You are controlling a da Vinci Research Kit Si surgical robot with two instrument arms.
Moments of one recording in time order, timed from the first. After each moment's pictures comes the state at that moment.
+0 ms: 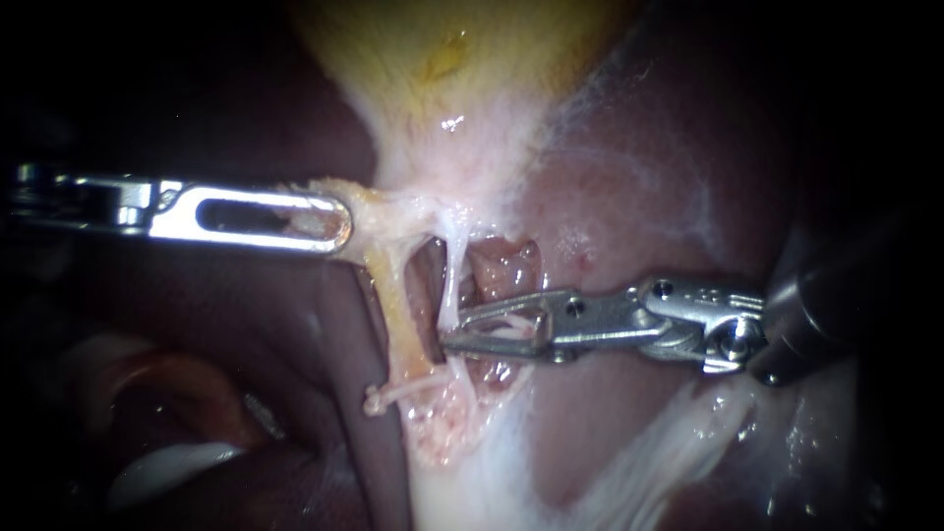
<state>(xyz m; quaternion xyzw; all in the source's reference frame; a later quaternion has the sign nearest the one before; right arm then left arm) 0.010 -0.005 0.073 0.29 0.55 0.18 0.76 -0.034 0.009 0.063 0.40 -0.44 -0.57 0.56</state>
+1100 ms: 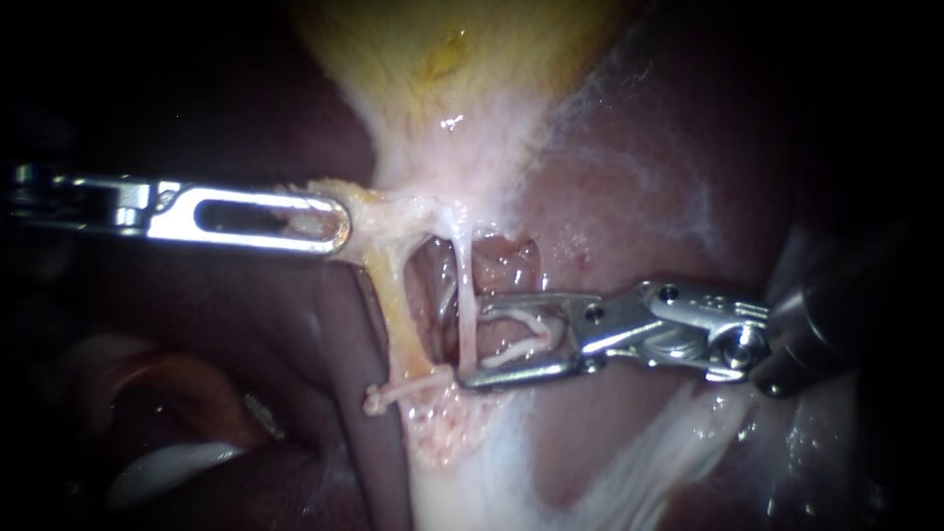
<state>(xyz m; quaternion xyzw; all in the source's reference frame) 0.009 -0.005 0.072 0.30 0.56 0.20 0.75 -0.034 0.009 0.062 0.40 -0.44 -0.57 0.56</state>
